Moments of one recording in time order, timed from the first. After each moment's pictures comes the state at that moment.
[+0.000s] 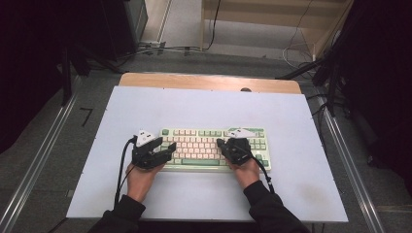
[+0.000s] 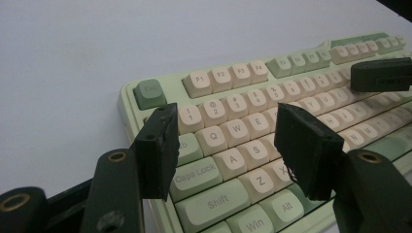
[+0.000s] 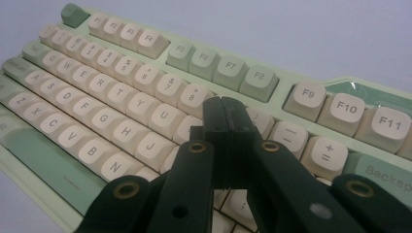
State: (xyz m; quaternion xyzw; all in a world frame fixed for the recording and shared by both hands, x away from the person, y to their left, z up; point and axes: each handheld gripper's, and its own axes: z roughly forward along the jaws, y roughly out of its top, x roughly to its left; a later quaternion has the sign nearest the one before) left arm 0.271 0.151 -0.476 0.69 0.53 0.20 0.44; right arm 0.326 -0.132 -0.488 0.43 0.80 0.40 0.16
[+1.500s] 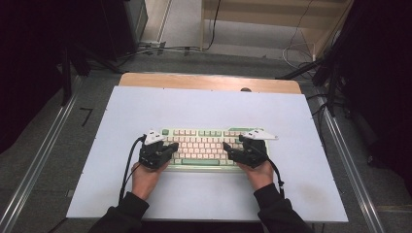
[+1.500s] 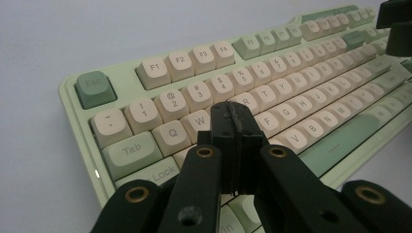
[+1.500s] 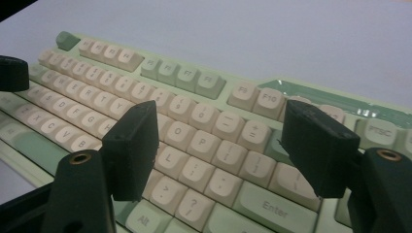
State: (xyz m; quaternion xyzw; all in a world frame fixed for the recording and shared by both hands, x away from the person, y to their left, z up) left arm 0.281 0.137 -0.483 0.73 0.50 0.16 0.43; right arm 0.315 -0.170 -0.471 0.45 0.77 0.42 0.17
